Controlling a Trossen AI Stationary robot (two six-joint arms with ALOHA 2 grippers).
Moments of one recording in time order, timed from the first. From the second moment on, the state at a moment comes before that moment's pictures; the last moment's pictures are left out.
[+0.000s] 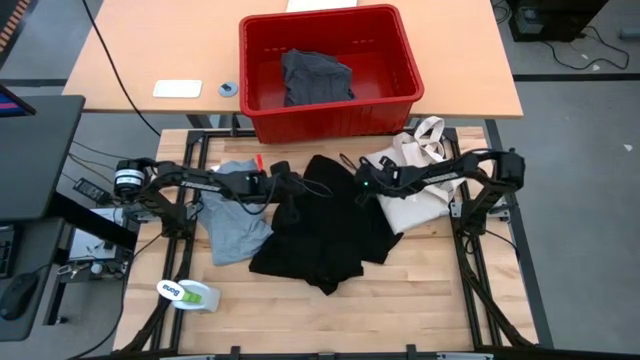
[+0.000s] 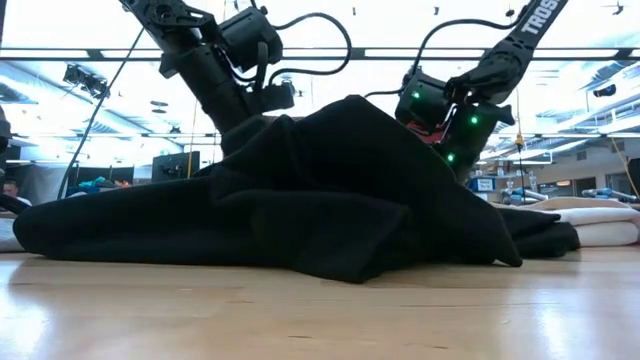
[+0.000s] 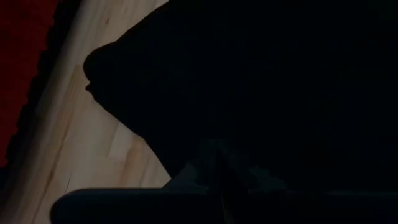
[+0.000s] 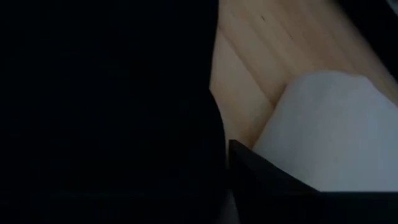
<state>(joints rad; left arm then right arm) 0.15 1.55 0.89 -0.21 -0.27 0.09 -0.30 1.68 0.75 -0.13 0.41 0.17</state>
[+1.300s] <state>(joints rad) -0.09 1.50 0.90 -0.04 0.09 0.03 0.32 1.33 0.65 0.15 0.59 0.37</state>
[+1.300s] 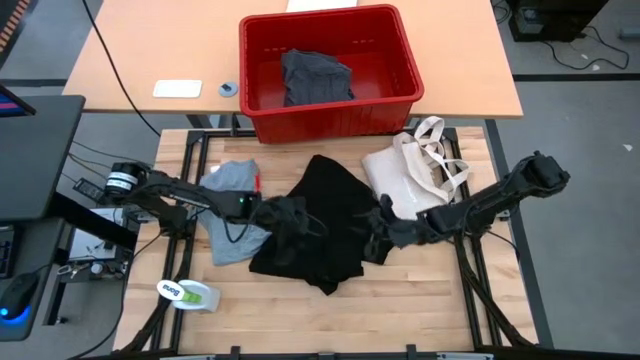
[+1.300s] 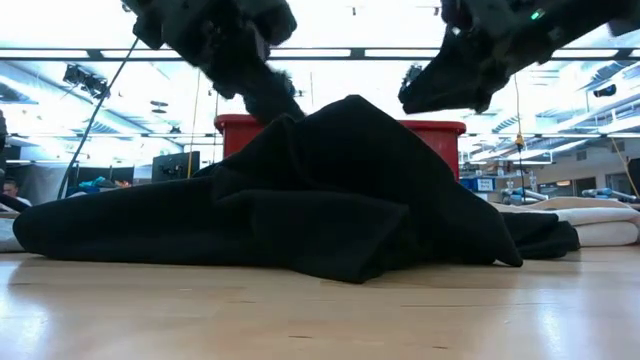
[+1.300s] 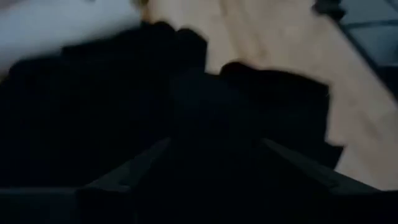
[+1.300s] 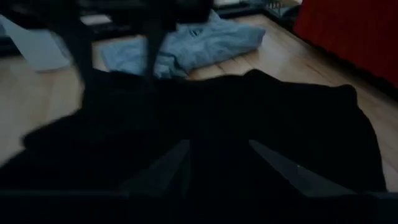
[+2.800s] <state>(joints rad) -0.42 1.50 1.26 -0.57 -0.15 -0.03 0.81 1.93 1.05 0.38 1.23 0.15</state>
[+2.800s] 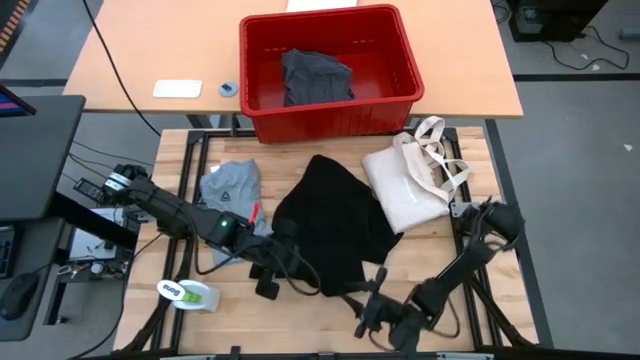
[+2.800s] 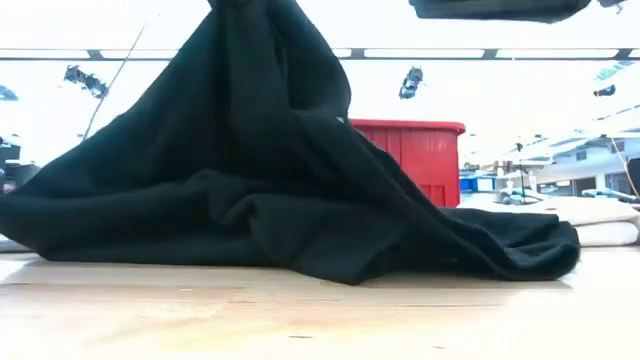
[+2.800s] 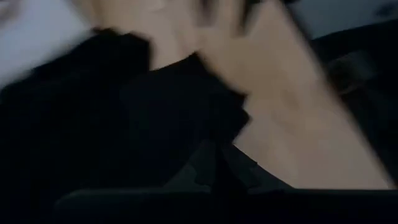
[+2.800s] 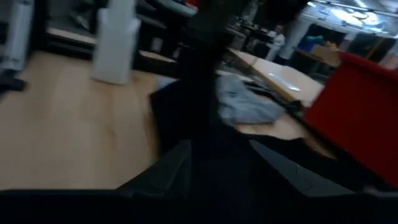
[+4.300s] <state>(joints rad) -0.54 1.28 1.29 -0.14 -0.53 0.03 0.96 2.08 1.08 0.34 1.54 0.19</state>
